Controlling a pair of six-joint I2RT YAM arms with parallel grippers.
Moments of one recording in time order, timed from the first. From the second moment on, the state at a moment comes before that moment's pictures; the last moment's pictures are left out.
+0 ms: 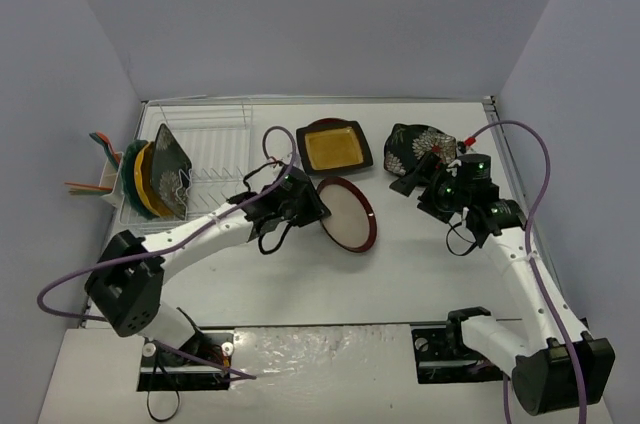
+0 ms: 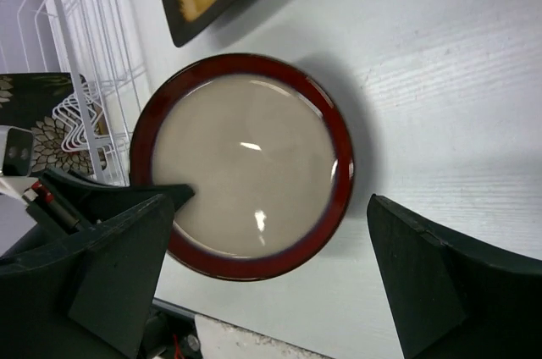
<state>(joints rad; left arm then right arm) -0.78 1.51 1.00 -0.20 0.00 -1.09 0.14 1.01 0.84 -0.52 -0.27 0.76</state>
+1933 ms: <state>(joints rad) -0.04 1.64 1.53 -0.81 -0.29 0.15 0.12 1.07 0.92 -0.61 -0.24 0.47</state>
